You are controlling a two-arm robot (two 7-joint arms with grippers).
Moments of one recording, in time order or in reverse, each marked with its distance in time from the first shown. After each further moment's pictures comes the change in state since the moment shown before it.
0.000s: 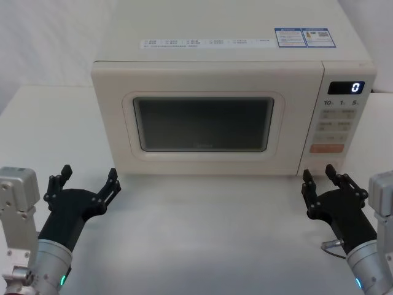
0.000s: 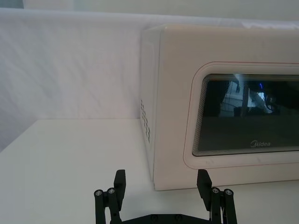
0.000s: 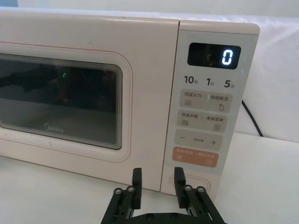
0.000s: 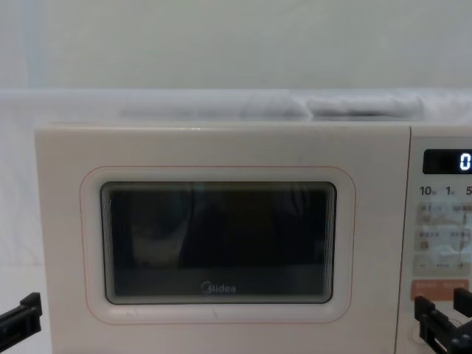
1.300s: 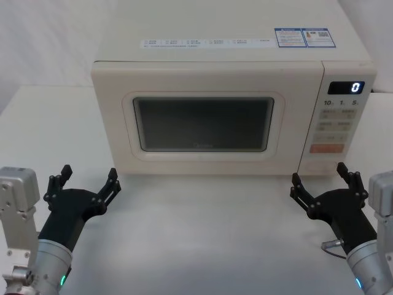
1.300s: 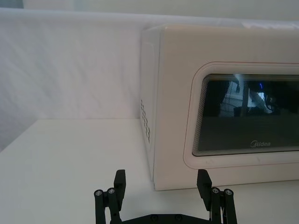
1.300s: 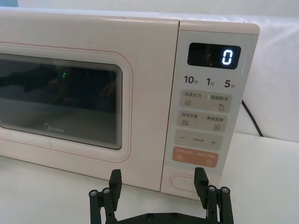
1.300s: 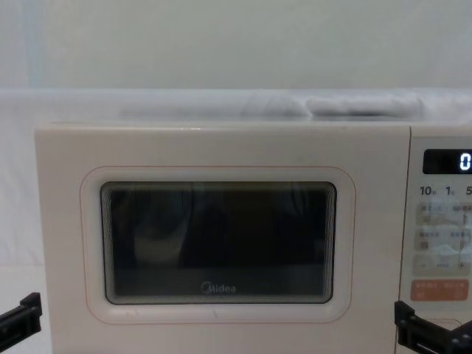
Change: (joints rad) left arm 0.000 0.000 0.000 0.000 0.000 0.000 0.000; right arm 0.000 0.000 0.000 0.000 0.000 0.000 0.000
